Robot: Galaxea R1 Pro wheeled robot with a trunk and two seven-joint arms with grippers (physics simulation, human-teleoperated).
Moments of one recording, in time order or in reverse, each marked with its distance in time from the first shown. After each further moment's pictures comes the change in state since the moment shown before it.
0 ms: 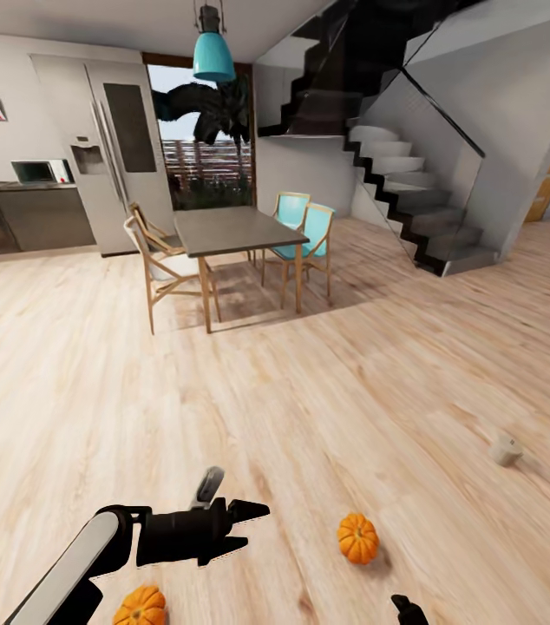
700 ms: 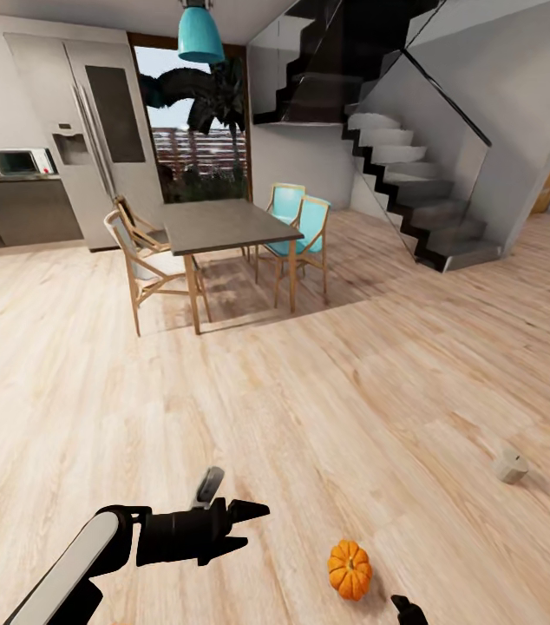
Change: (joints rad) left arm 0.000 0.000 0.000 0.000 0.000 0.000 0.000; right arm 0.000 0.000 0.001 0.000 0.000 0.000 -0.002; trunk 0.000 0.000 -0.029
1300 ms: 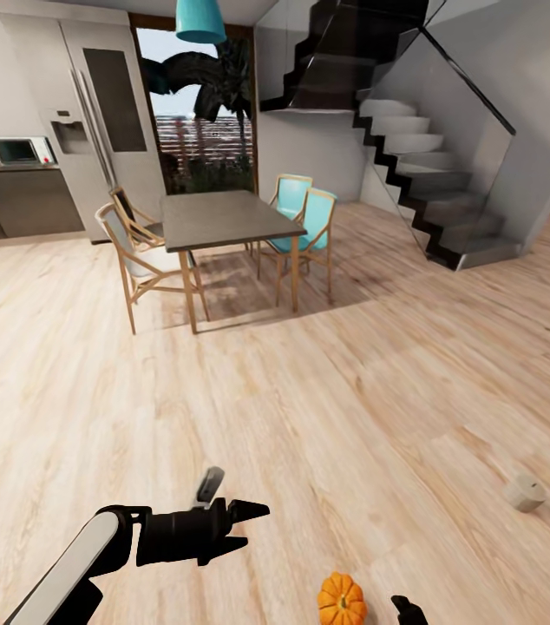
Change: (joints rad) left arm 0.000 0.000 0.000 0.000 0.000 0.000 0.000; right arm 0.000 0.000 0.000 0.000 0.001 0.000 -0.004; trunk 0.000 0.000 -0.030
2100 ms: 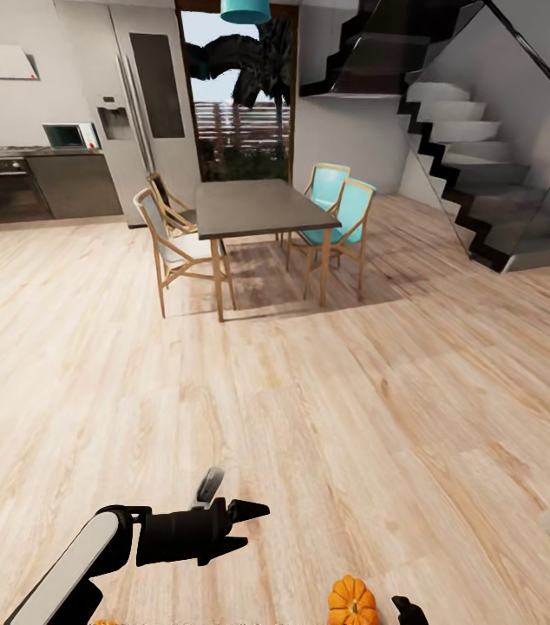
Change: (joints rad) left arm 0.000 0.000 0.000 0.001 0.000 0.000 0.001; right arm 0.000 0.000 0.000 0.000 0.001 -0.006 -0.006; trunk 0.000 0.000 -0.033
